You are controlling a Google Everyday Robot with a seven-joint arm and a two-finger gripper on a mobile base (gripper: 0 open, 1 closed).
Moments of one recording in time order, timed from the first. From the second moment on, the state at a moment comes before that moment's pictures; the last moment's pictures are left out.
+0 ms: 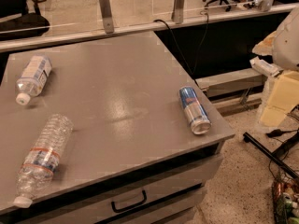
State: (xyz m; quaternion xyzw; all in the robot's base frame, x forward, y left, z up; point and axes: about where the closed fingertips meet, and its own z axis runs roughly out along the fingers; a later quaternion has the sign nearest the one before) arm 0.438 -0.217 0.976 -0.60 0.78 -0.03 0.16
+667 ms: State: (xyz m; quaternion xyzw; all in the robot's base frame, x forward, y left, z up) arm 0.449 -0.208 0.971 -0.59 0.79 -0.03 0.18
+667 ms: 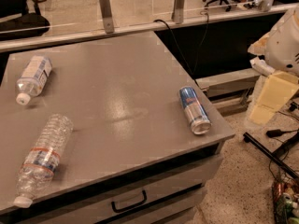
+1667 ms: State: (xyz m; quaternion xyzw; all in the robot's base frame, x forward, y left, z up) arm 0.484 -0.124 0.896 -0.55 0.81 0.10 0.20
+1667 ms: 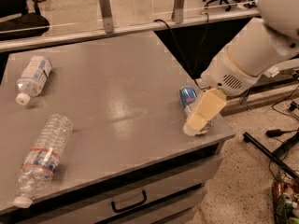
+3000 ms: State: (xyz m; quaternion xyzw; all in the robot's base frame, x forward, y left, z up) arm 0.465 -0.108 0.823 -0.49 0.86 0.10 0.14
